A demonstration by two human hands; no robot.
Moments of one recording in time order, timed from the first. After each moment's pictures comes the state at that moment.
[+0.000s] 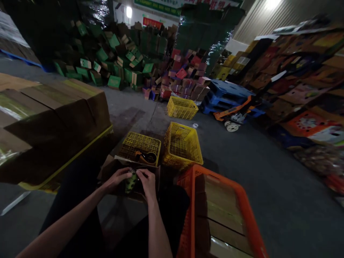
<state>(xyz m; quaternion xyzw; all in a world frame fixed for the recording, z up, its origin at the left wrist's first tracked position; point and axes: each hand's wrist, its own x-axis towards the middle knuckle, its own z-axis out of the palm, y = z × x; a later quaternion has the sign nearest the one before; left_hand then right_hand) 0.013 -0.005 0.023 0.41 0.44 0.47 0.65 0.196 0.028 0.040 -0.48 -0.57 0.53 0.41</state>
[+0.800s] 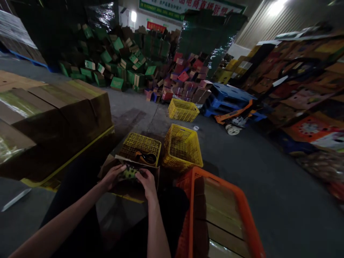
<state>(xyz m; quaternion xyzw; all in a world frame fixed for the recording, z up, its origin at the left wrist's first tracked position) 0.006 -0.006 0.014 0.17 0.44 0.56 0.68 0.202 0.029 0.026 -0.48 -0.43 0.67 0.37</state>
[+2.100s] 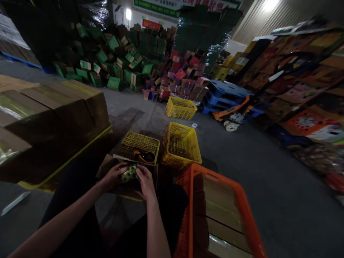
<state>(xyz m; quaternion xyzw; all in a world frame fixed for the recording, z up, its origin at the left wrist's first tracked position) 0.012 -0.008 0.011 0.18 0.42 0.56 0.69 0.197 0.023 0.039 -0.41 -0.42 0.69 0.42</state>
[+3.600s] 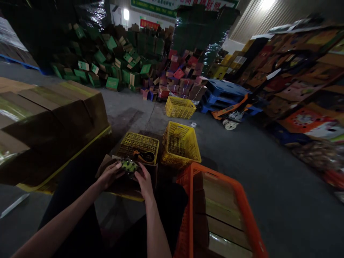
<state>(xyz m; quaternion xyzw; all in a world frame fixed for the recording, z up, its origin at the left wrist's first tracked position) -0.003 -0.004 0.008 0.16 0.40 0.60 0.67 0.195 0.022 0.024 -0.41 -0.41 0.69 0.42</state>
